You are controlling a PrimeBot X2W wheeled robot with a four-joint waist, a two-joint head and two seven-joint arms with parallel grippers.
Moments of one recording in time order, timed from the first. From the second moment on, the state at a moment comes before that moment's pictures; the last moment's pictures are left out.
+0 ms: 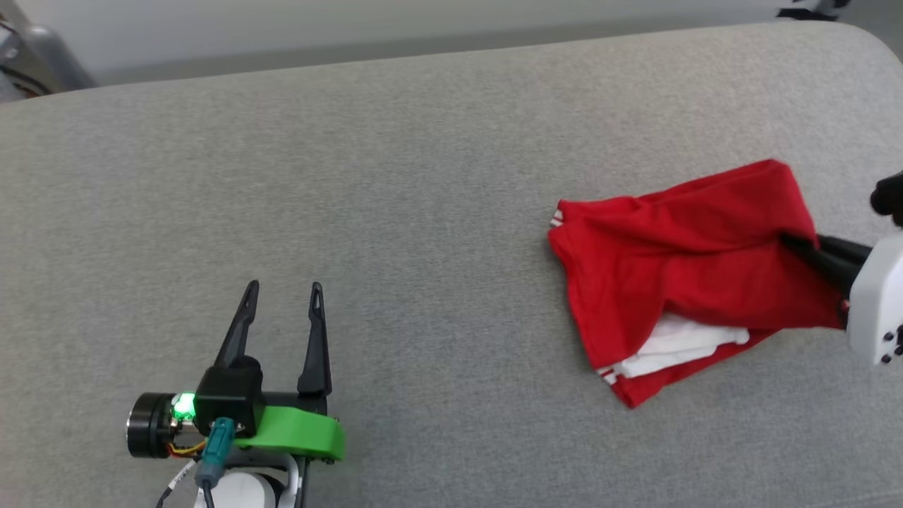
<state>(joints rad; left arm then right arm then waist) -0.04 0.07 -0.09 0.02 -0.03 0.04 -0.26 -0.49 -0.86 0.56 0.06 0.90 0.13 0.38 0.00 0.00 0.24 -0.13</state>
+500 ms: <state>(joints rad) -0.14 0.13 -0.07 -0.06 -0.01 0.03 -0.26 -0.60 -0.94 0.40 0.27 0.85 0.13 0.35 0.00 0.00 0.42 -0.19</state>
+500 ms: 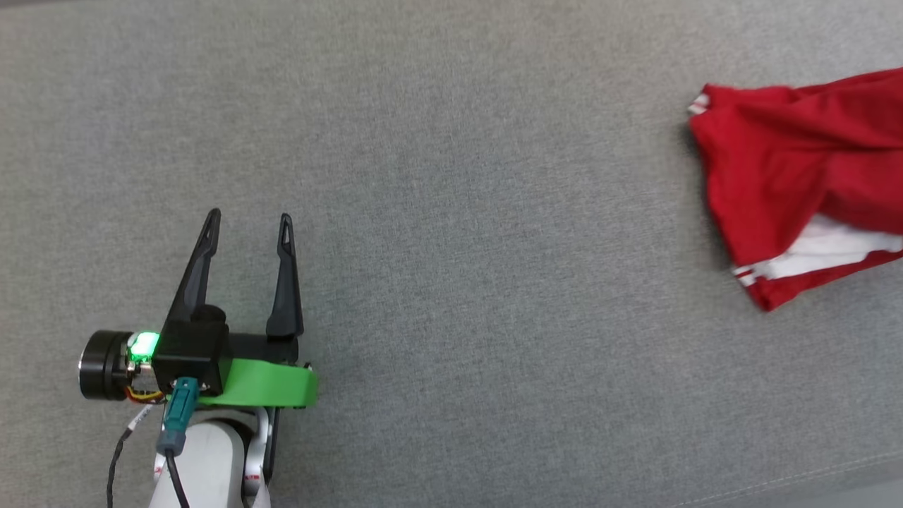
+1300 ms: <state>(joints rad) -0.20 0.14 -0.09 -0.09 0.00 0.05 -0.26 -0.77 -0.90 0.20 0.76 0.64 0.13 0.15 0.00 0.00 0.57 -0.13</state>
